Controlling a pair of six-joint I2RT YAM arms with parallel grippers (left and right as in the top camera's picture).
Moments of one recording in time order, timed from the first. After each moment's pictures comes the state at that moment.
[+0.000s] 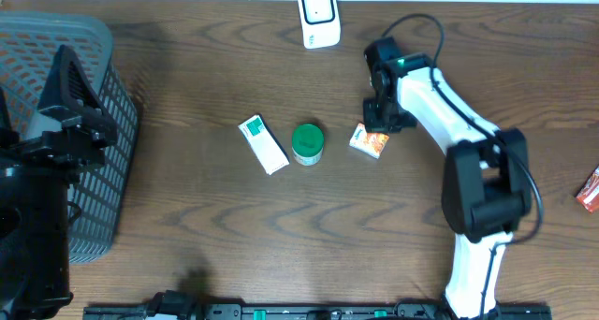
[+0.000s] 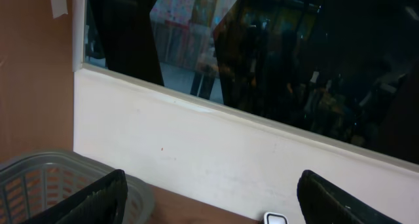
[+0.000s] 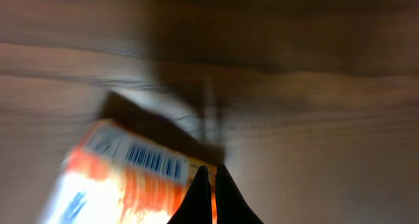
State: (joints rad) left arm -0.12 0.89 1.69 -0.74 -0.27 -0.26; right arm 0.29 2.16 1.61 -1.01 0.09 0.28
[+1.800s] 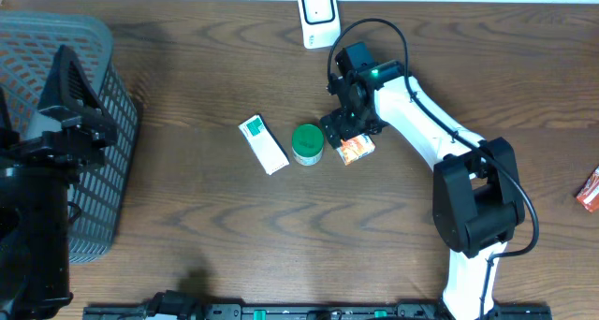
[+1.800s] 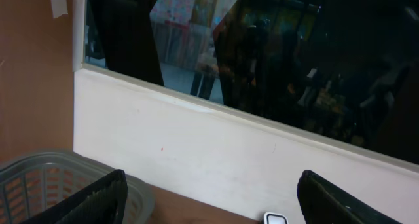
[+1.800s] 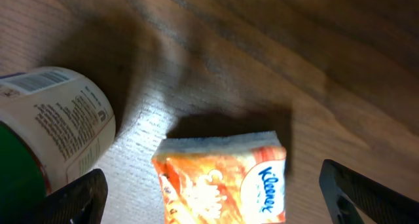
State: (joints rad) left arm -0.12 0.89 1.69 -0.74 -0.27 -0.26; right arm 0.42 2.08 1.60 -0.94 -0.06 -0.01
